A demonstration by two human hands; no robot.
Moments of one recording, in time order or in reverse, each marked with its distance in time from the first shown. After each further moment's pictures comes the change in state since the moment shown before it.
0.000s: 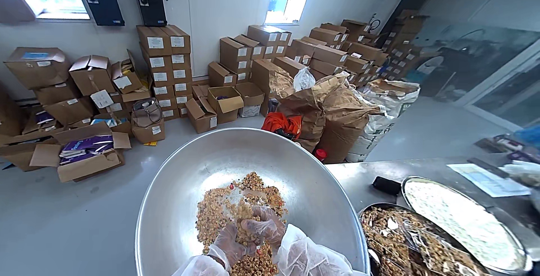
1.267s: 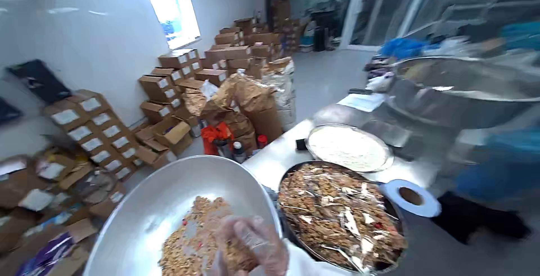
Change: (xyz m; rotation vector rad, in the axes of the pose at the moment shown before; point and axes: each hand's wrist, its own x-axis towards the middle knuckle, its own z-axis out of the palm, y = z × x) left_hand -0.110 0.120 0.139 -0.057 -0.026 0.389; right_hand -0.176 -0.050 -0.094 0.141 0.386 -0.496
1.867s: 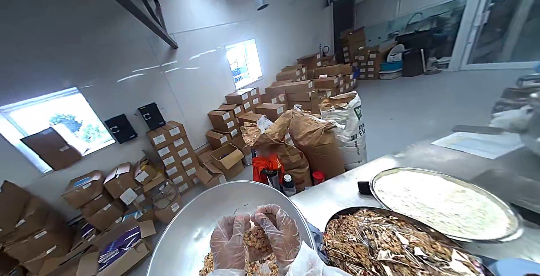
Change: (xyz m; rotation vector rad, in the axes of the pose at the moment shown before) left_hand 0.026 0.081 0.009 -0.145 0.665 0.389; right_hand 0.040 -0.023 0.012 0.048 0.144 -0.202
